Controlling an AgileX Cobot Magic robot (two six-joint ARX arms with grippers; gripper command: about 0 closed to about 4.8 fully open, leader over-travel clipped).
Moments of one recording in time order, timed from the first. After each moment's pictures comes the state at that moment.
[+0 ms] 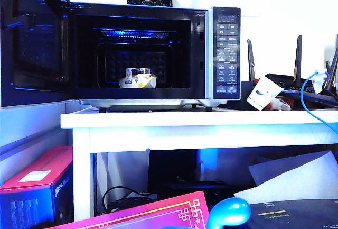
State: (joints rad) left arm -0.18 1.22 1.70 -1.17 -0.09 0.12; right arm 0.52 1.49 2.32 -0.59 -0.05 -0.12
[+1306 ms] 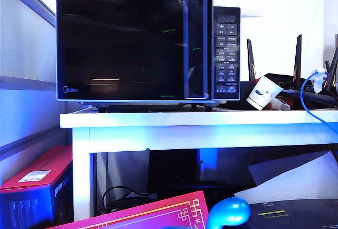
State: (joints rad) left arm -0.31 1.53 1.70 -0.83 0.58 0.17; right arm 0.52 1.36 2.31 -0.60 -0.05 -0.08
